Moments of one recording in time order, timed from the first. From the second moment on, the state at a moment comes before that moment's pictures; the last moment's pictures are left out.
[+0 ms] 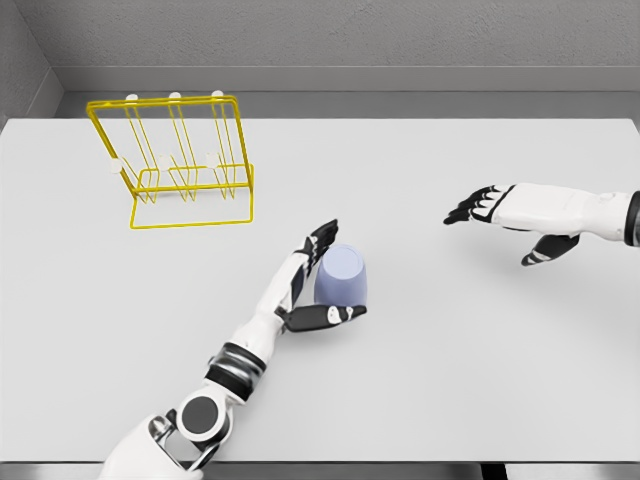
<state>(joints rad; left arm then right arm) -0.04 0.22 -0.69 -1.69 0.20 -0.06 0.23 -0.58 -0.93 0.60 -1.47 0.25 -0.61 0.61</state>
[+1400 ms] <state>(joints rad) -0.04 0.21 -0.69 -1.70 0.16 -0.05 0.24 -0.58 -0.93 0.60 -1.45 0.25 -0.61 0.61</state>
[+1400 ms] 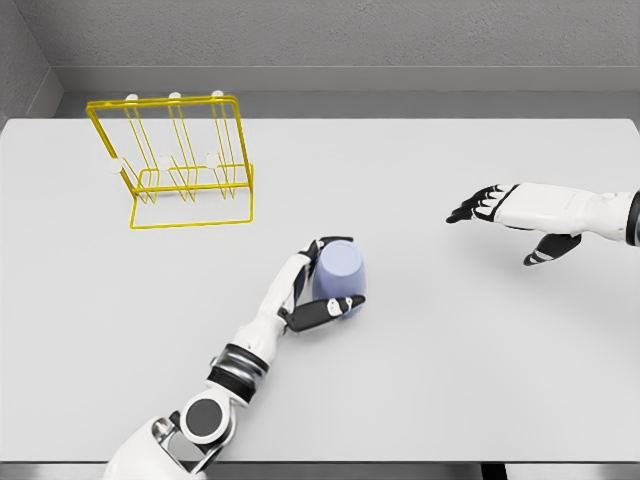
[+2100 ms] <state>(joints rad) -0.10 0.22 -0.62 -1.76 0.17 -0.18 0.23 -0.58 -0.93 0.60 -1.46 0.25 -0.61 0.61</state>
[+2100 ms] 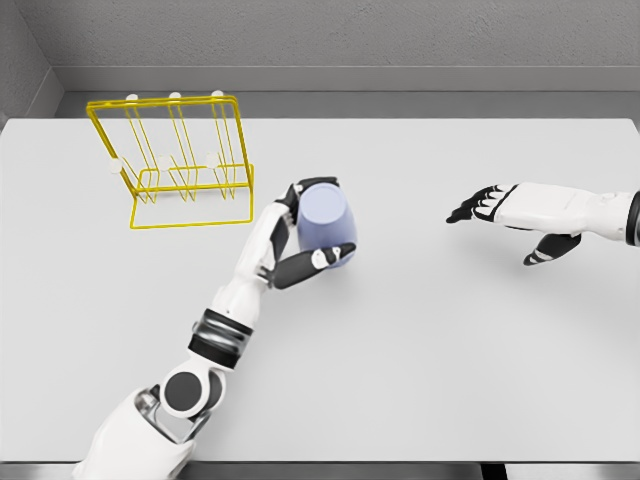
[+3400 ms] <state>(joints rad) -0.17 0.22 -0.41 -1.76 0.20 -0.24 0.23 -0.58 -0.92 0.60 -1.46 0.25 -0.61 0.61</state>
